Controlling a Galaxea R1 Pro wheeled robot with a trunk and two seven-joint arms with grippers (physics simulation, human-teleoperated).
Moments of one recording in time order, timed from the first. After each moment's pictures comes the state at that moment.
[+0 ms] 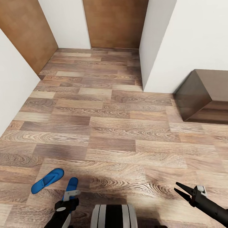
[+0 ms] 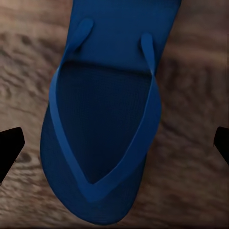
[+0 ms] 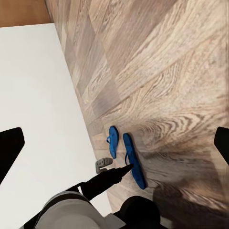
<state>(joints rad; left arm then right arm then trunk) -0.34 -0.02 0.01 -0.67 0.04 0.19 0.26 -0.21 -0.42 -0.30 -0.85 -0.63 0.75 1.29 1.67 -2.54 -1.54</state>
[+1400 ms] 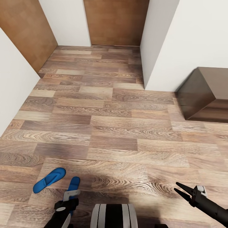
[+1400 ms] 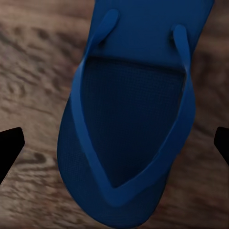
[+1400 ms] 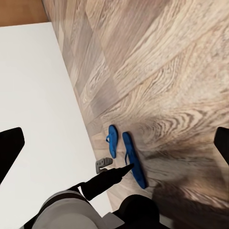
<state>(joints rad) -0.34 -0.02 0.01 -0.67 0.04 0.19 0.26 -0.21 -0.42 -0.30 -0.85 -0.63 0.75 1.29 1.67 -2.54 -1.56</state>
